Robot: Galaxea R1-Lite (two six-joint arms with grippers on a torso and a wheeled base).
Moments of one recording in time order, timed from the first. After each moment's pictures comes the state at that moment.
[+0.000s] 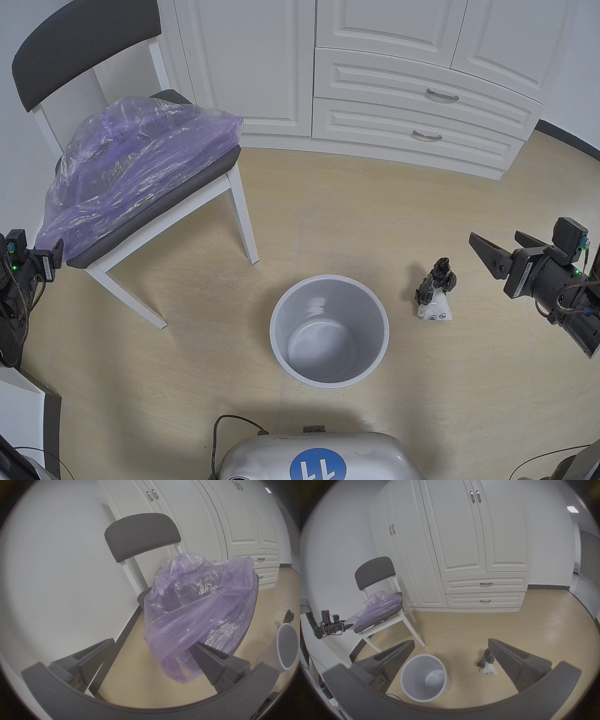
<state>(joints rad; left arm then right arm) 0.35 1.64 -0.50 -1.14 0.03 0.23 0.50 1.32 -0.51 -0.80 -0.30 0.09</state>
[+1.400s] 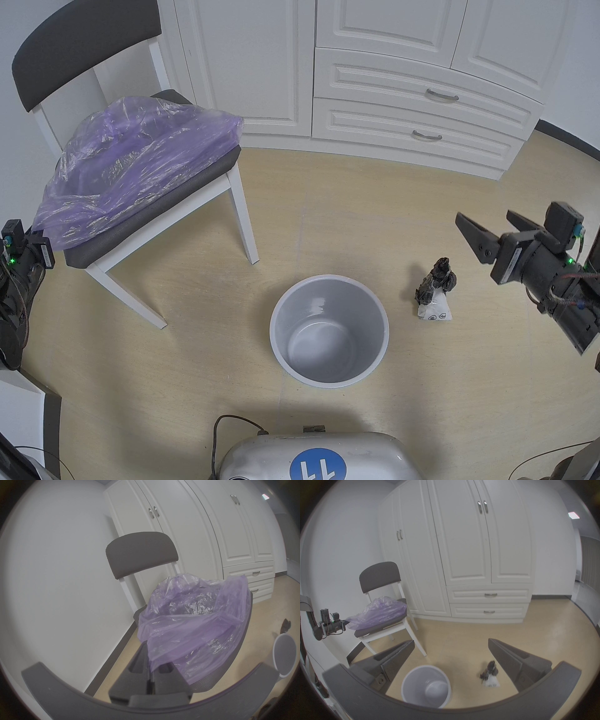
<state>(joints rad) 0.34 1.66 -0.48 -1.33 -0.03 0.20 0.59 1.37 -0.55 -0.91 -0.38 0.02</state>
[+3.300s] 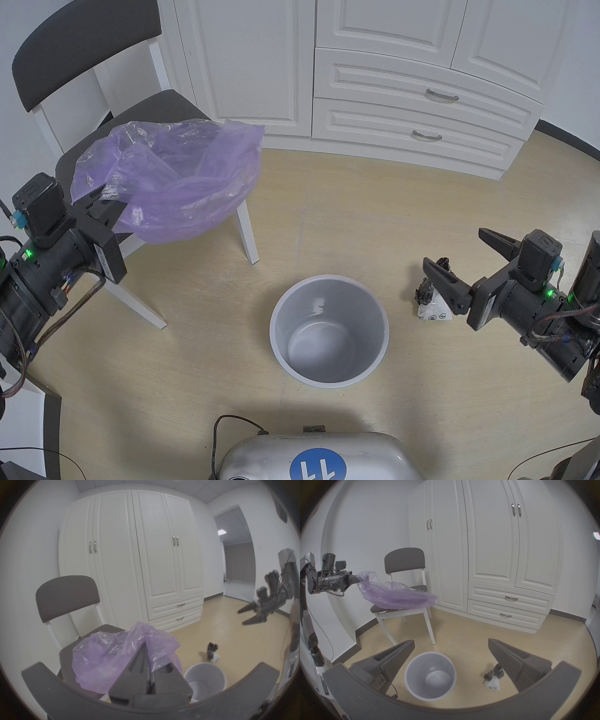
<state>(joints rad) -0.50 1.26 -0.56 -0.91 0.12 0.34 0.68 1.41 -0.48 -0.97 -0.29 -0.17</state>
